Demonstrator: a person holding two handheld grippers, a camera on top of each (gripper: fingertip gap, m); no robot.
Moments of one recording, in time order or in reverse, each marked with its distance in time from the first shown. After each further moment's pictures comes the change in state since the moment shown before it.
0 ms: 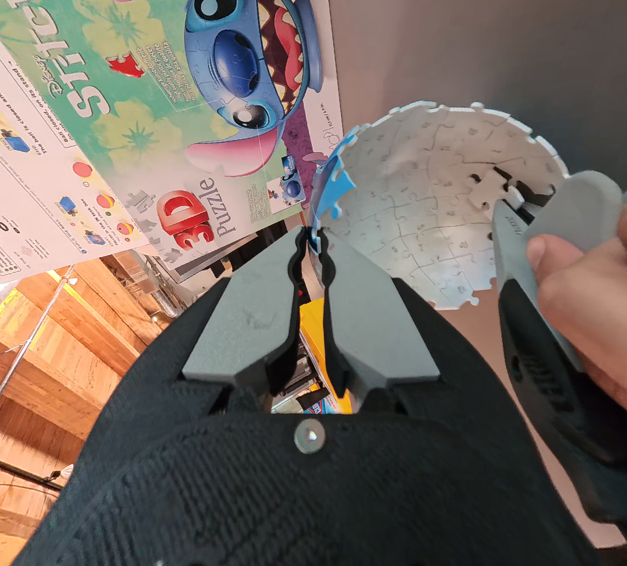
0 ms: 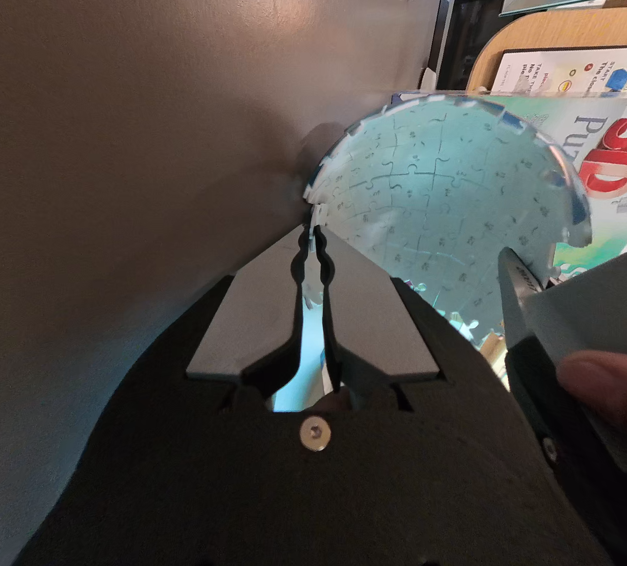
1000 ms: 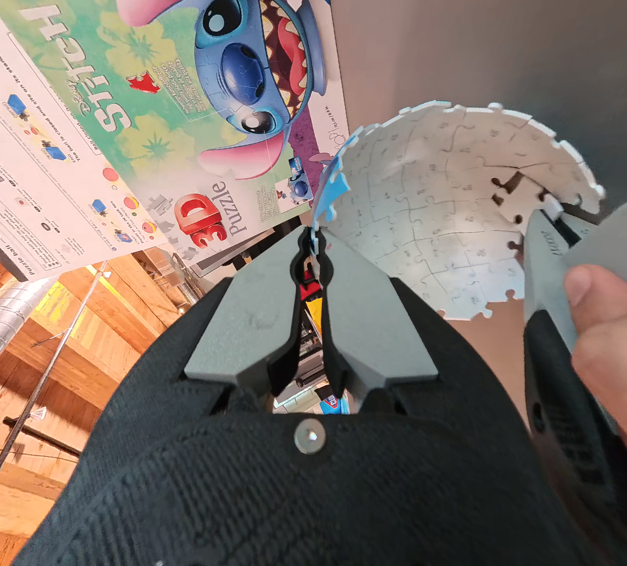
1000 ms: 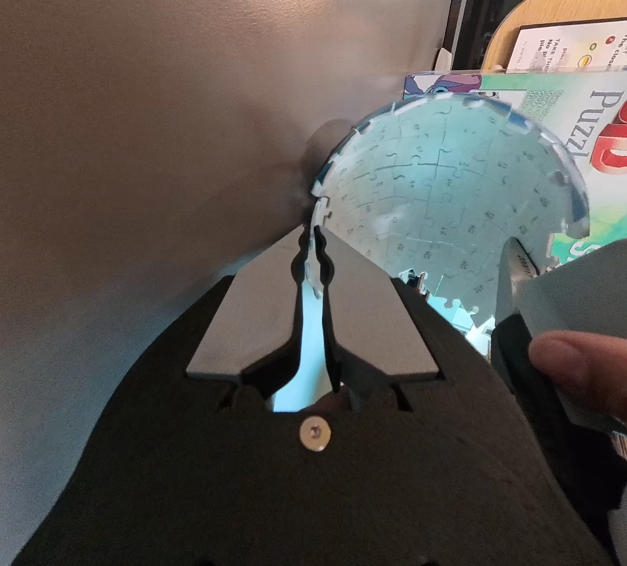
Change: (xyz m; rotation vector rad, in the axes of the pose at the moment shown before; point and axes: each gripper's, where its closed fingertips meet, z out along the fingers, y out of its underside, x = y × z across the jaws) left arm 0.003 -0.007 -0.010 -0.022 -0.061 0.043; right arm -0.011 0.005 -0.021 -0.035 -0.035 0.031
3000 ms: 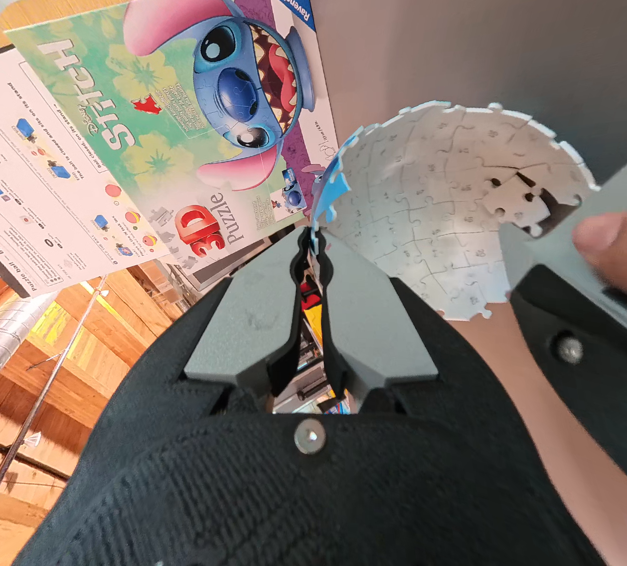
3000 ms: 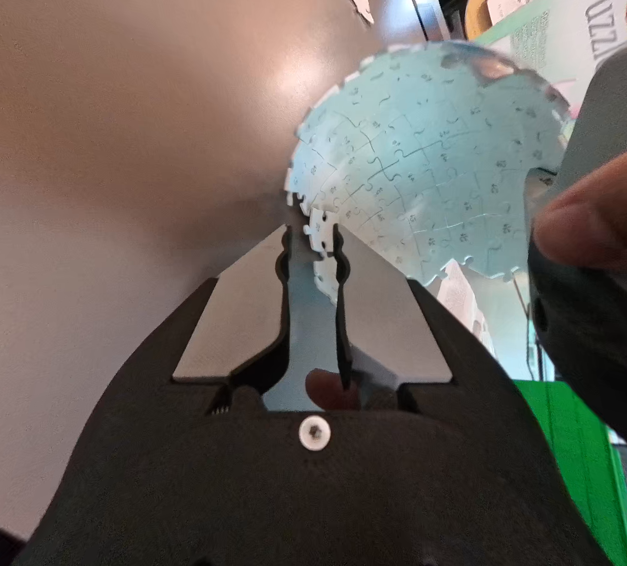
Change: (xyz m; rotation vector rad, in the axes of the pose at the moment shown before) left arm 0.006 -0.007 -0.013 0.048 0.023 0.023; right arm -0.003 -0.006 -0.022 0.276 -0.111 0.463
